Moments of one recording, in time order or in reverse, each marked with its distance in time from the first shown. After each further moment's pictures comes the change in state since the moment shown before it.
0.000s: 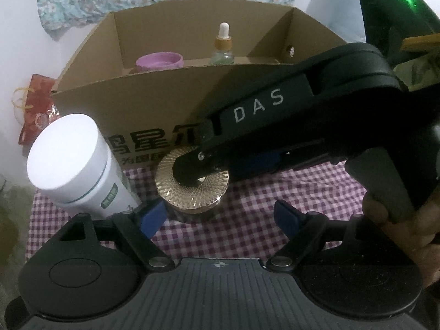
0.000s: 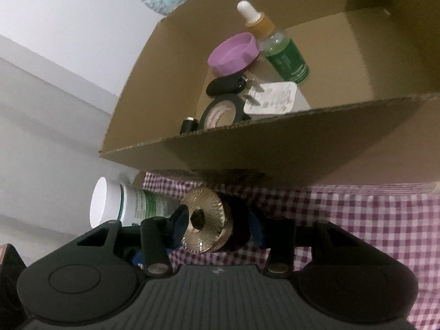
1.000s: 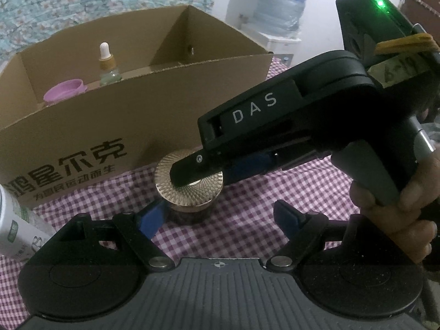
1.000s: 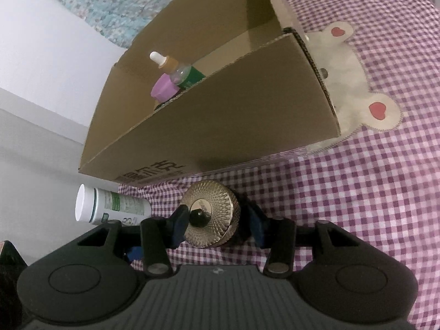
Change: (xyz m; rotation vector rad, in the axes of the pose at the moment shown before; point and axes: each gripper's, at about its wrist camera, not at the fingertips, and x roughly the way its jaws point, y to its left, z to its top) left arm -0.001 -0.071 0.004 0.189 -0.006 -0.214; right arm -0.076 -0.062 -0.033 0.155 -0.105 -0.073
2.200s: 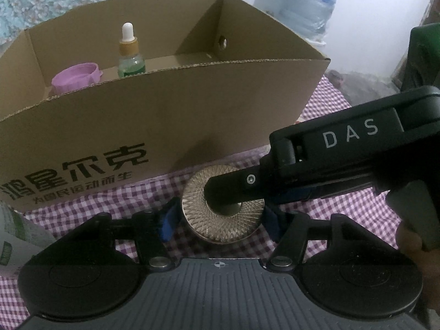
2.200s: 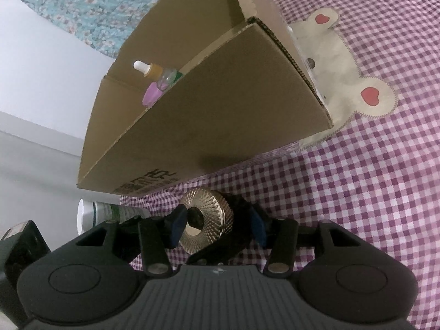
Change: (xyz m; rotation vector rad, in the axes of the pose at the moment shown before) left arm 0.030 0.028 0.015 -0.092 0.024 0.045; right arm 0.008 -0.014 -0.004 0.084 -0.007 0.024
